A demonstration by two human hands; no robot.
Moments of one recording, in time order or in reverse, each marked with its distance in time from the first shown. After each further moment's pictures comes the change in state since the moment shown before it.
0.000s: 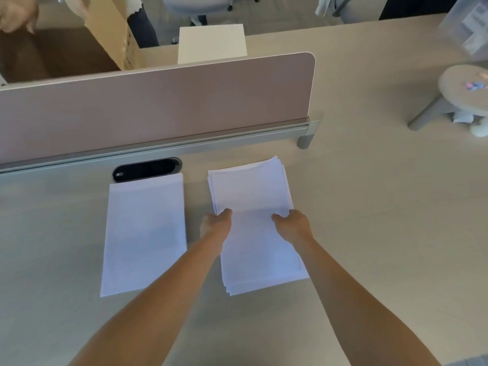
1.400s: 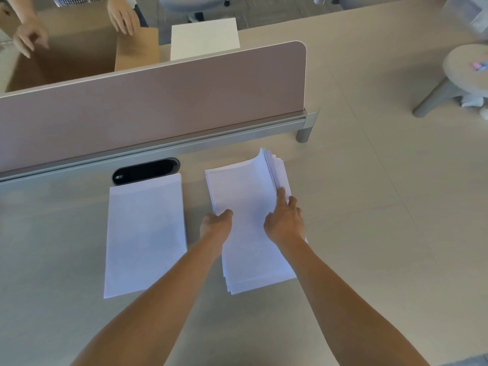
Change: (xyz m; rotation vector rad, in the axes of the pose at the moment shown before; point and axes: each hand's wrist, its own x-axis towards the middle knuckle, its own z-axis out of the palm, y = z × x) left_hand -0.004 -0.001 0.008 0.019 -0.036 -0.036; right_hand -0.009 -0.003 0.020 -0.285 0.166 -0.261
